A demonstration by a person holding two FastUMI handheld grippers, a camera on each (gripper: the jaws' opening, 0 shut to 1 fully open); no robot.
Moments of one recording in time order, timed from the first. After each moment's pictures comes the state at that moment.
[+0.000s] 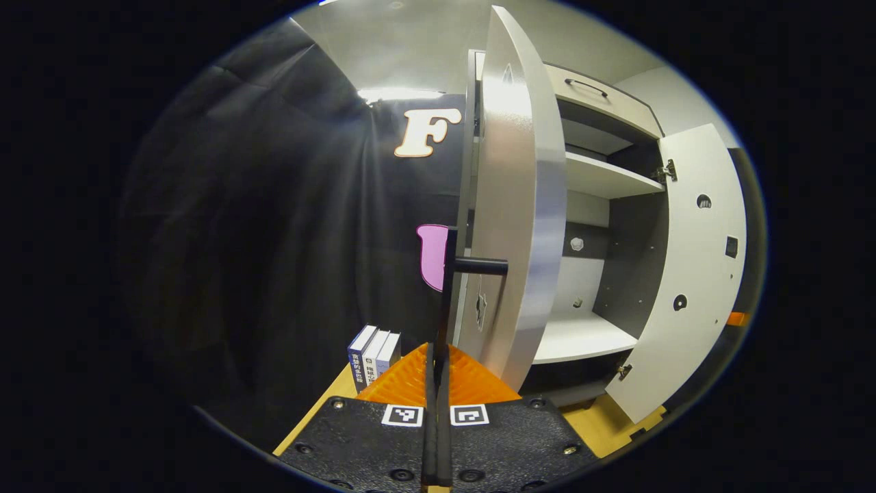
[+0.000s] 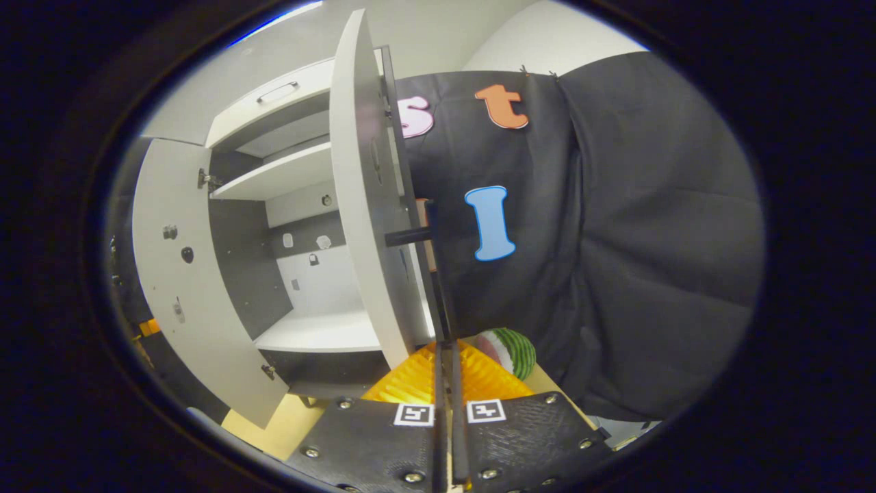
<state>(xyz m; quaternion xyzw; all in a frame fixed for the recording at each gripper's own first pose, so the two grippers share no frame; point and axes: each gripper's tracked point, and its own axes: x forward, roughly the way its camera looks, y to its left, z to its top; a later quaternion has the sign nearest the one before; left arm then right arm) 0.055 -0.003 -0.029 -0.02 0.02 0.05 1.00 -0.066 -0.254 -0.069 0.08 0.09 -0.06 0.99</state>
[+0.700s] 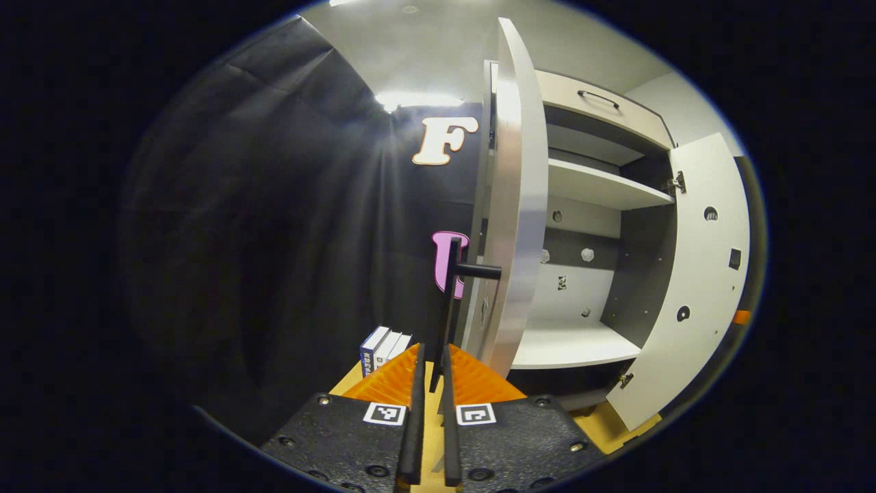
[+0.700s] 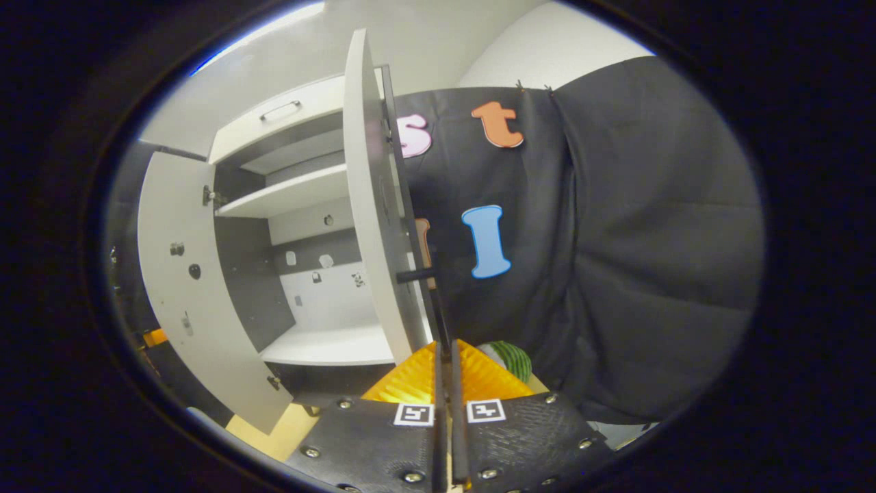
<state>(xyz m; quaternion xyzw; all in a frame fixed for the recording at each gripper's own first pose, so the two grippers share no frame) 0.054 0.006 -0.020 -0.04 0.00 0.10 0.99 -0.097 -0.251 -0.028 0.09 0.04 -0.07 0.99</state>
